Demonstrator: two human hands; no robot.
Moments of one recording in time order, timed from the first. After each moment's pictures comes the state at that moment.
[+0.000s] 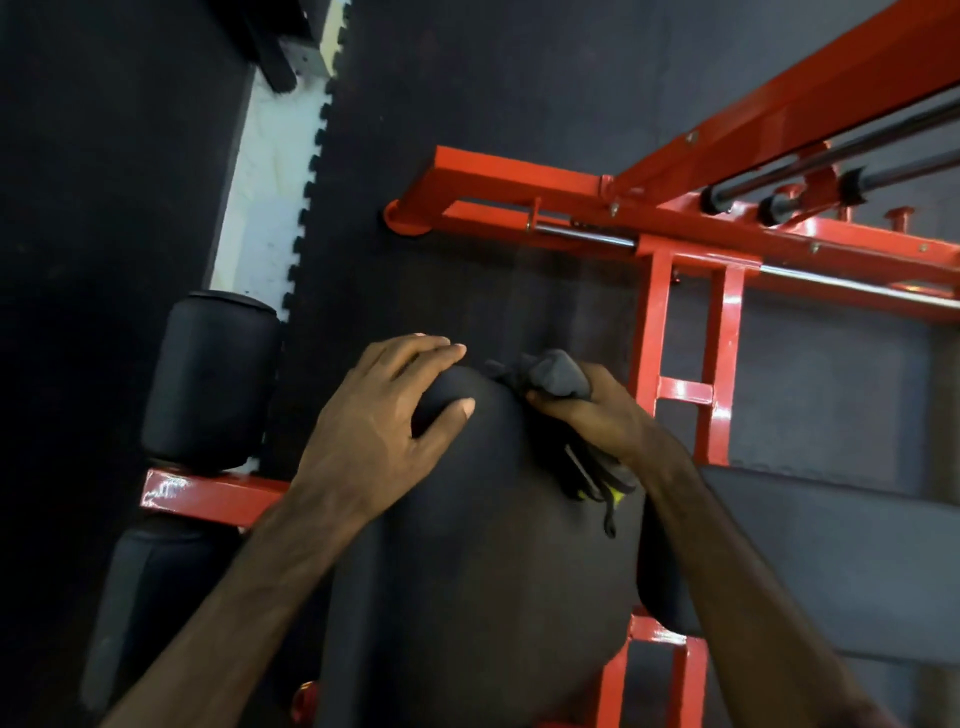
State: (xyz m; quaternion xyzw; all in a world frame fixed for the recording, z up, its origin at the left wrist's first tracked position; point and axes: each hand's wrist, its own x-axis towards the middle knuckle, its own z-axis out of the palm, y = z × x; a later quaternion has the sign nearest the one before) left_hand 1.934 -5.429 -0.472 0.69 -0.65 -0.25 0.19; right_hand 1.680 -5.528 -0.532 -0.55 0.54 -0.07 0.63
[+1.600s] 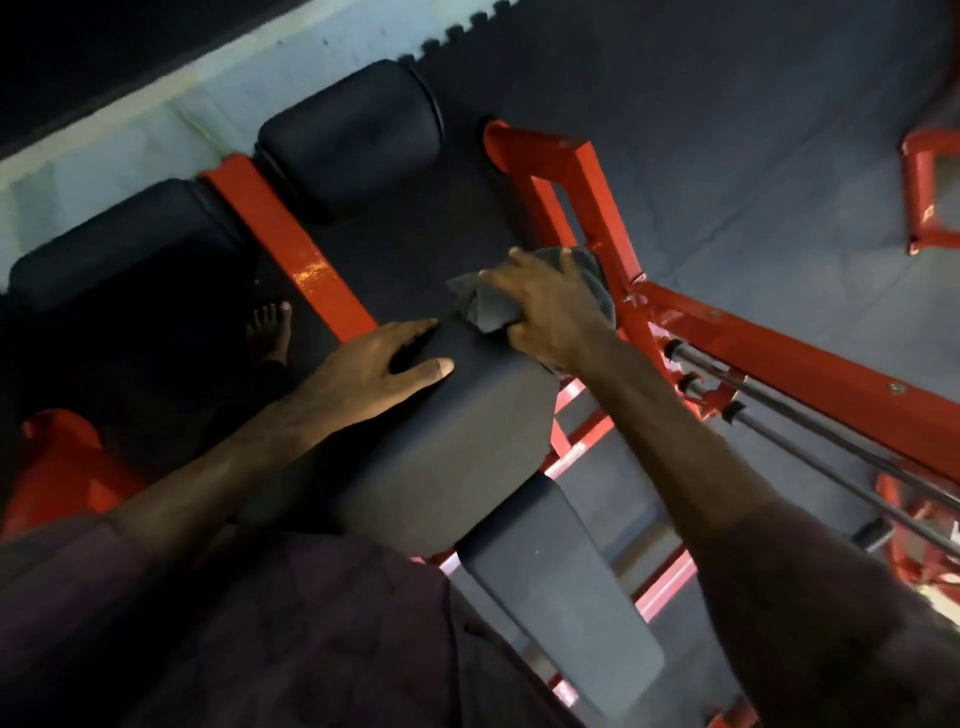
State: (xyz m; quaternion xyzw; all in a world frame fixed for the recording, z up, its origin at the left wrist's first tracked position) left_hand 1.947 -5.274 -0.503 0.72 -0.26 -0.51 0.40; right_hand 1.892 -5.521 -0.426 -0.90 0.13 0.40 0.09
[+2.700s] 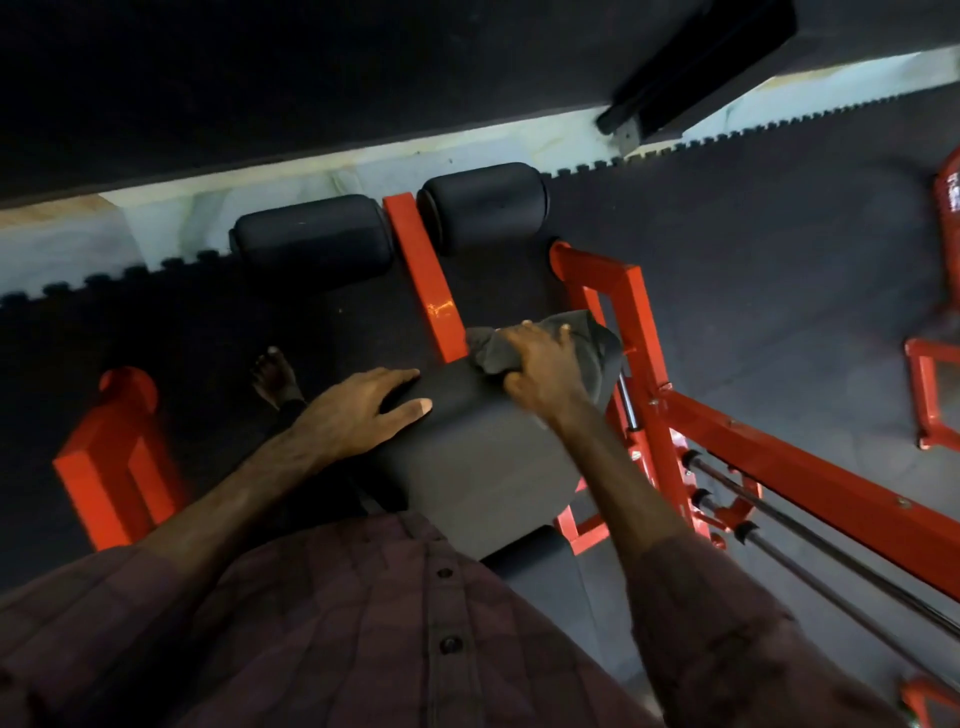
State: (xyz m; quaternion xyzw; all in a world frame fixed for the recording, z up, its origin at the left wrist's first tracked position) left_hand 1.889 -5.128 -0.478 0.81 -0.20 -0.45 0.32; right_hand 1.865 -5.401 -0.422 -0.93 0.12 0.33 0.12
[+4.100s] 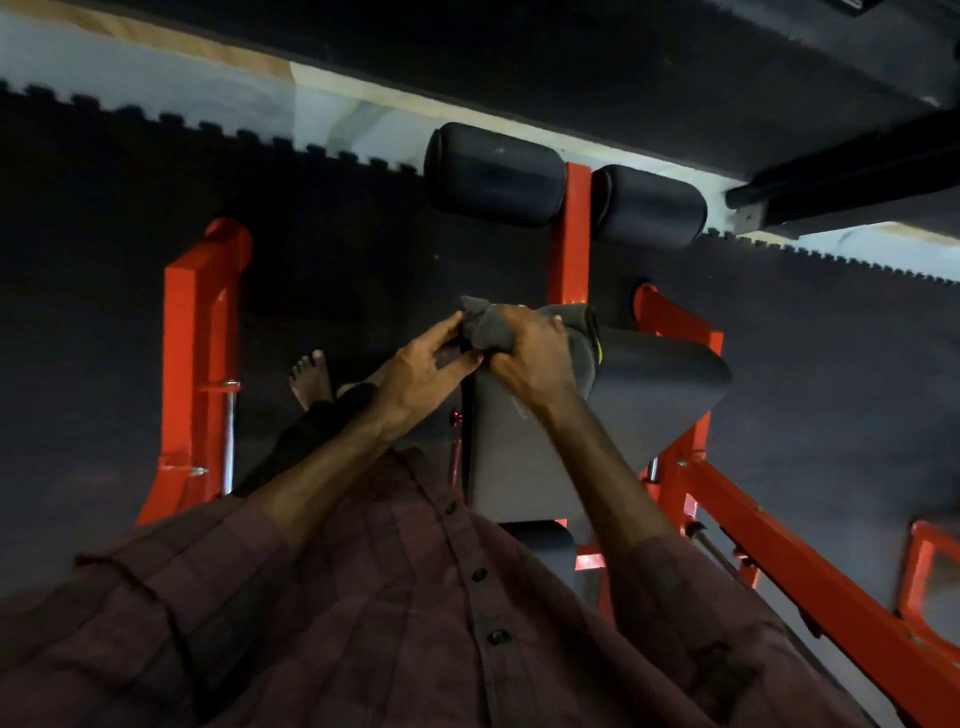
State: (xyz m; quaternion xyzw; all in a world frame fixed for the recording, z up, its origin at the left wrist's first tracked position) left_hand 1.772 -5.066 -0.495 0.67 0.18 -0.29 0.66; right_hand 1.835 -5.225 -0.436 -0.93 -0.01 0.32 0.17
